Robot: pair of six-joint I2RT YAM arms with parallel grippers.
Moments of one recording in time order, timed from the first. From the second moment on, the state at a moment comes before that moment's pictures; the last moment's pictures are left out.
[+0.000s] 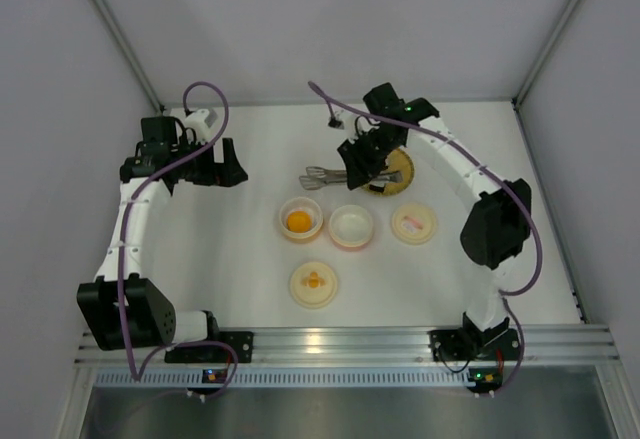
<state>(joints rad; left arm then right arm) 0.09 1.35 1.27 -0.74 0.54 0.08 0.54 1.96 1.90 -1.10 -0.50 -0.35</state>
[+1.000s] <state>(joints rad) 0.09 1.34 1.27 -0.74 0.55 0.08 0.22 1.85 1.76 -1.08 -0.21 -0.19</state>
